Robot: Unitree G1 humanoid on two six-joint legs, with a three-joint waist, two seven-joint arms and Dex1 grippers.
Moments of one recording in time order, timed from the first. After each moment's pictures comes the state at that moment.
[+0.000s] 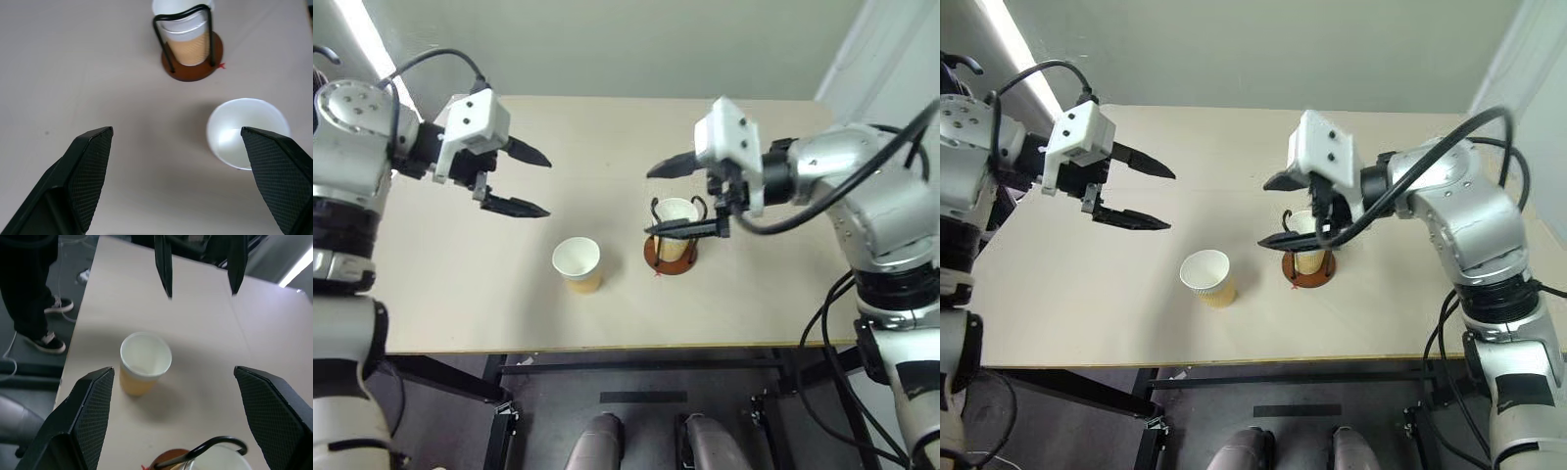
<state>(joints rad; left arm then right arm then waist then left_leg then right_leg) -1.18 1.06 -0.35 0.55 -0.33 0.11 -1.58 -1.04 -0.61 0.27 -0.25 0.30 0.74 1.17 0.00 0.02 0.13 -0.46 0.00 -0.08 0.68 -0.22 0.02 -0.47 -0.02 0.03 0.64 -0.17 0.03</state>
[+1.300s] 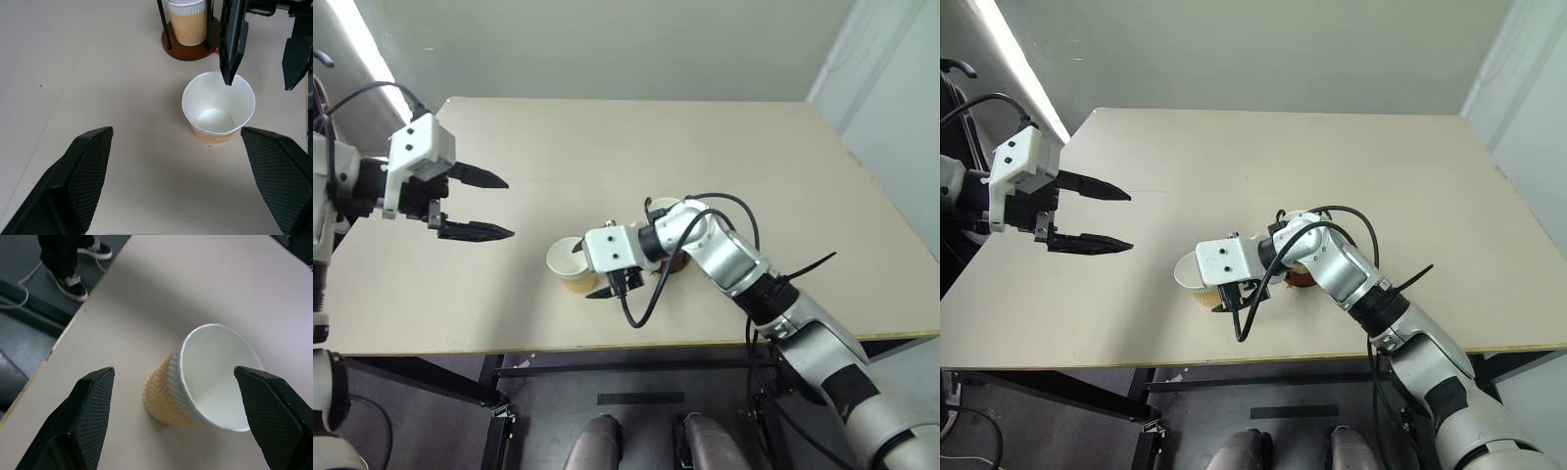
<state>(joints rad) -0.88 1.15 -0.05 0.37 -0.28 0.28 -1.57 -1.01 -0.25 0.61 0.22 -0.11 0.12 1.15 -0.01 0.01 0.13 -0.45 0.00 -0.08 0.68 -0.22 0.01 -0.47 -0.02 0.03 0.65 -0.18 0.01</state>
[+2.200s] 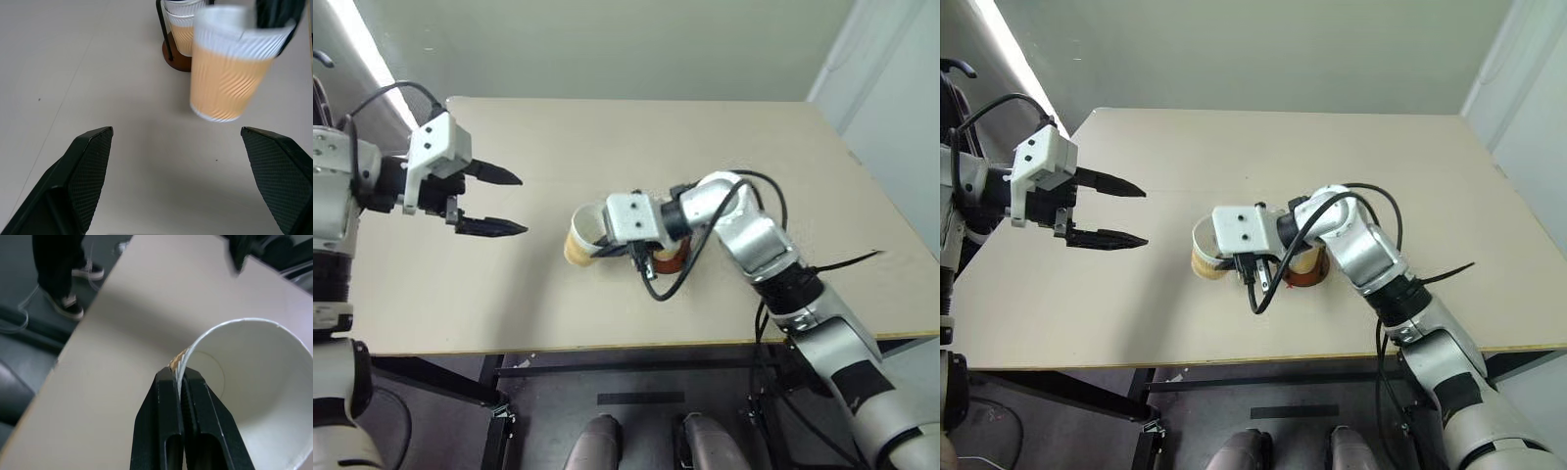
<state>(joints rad) -0.94 1.07 -0.06 0.43 -0.24 0.24 -1.57 -1.04 -0.33 0.41 0.00 0.04 0.39 1.26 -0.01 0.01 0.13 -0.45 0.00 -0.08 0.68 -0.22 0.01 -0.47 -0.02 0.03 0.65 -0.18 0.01</state>
